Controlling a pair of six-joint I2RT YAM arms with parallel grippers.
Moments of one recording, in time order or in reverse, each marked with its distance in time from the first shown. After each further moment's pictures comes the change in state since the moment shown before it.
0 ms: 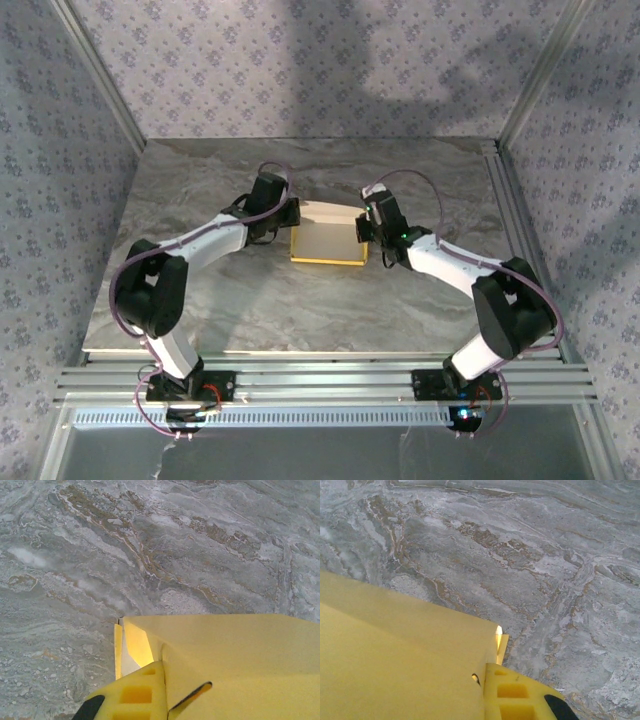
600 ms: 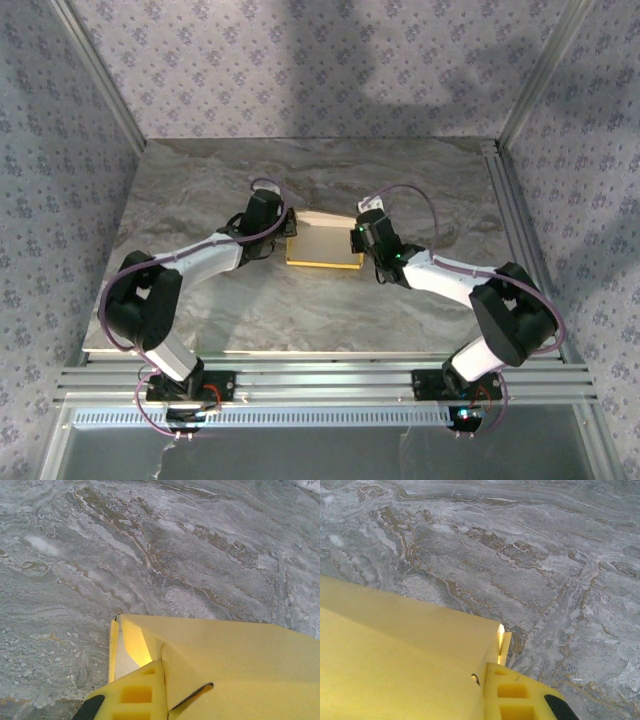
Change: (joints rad) left arm -0.028 -0.085 -0.191 0.193 -0.060 -0.067; right arm 0.101 -0.029 -0.132 0.164 0.123 0.065
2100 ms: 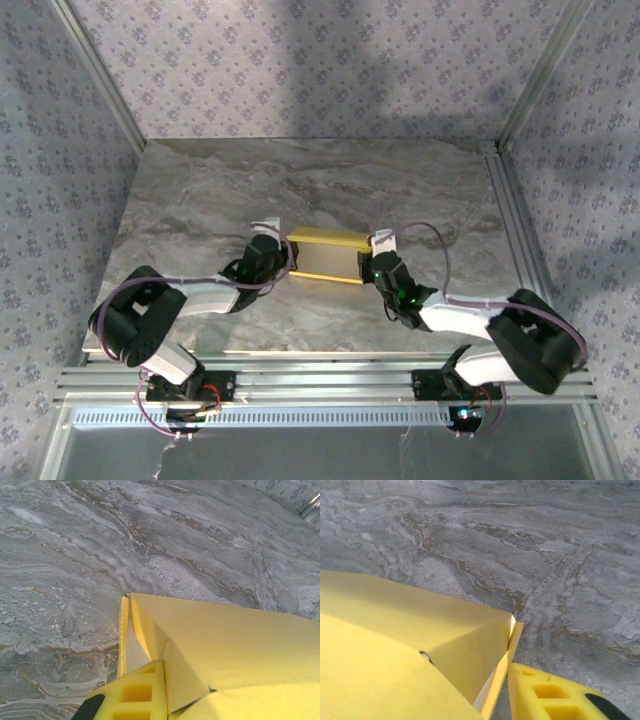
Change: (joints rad) left arm -0.135 -0.082 -0.399 0.486 -0.122 0.018; right arm 0.108 -0.218 -0.370 0.296 0.089 0.037
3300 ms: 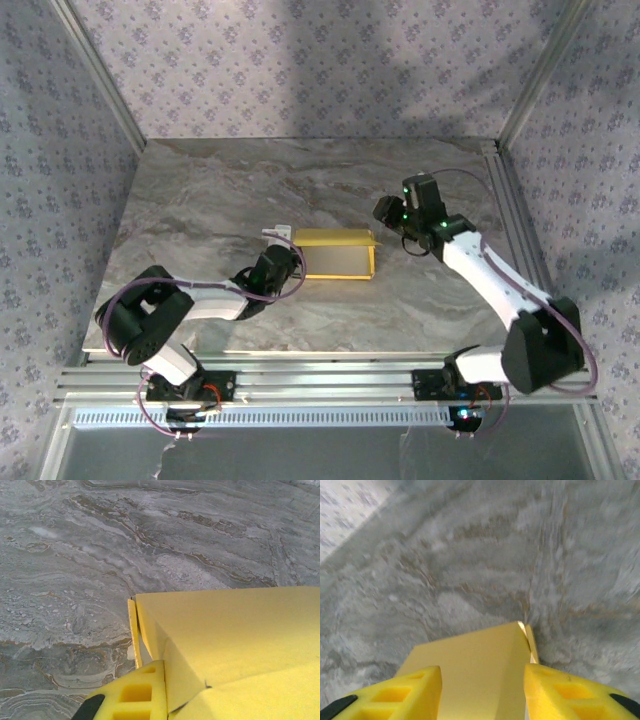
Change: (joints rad) left arm -0.114 0.028 -0.003 0.008 -0.214 0.089; right arm -0.392 0.072 0.617 -0.838 -0.523 0.500
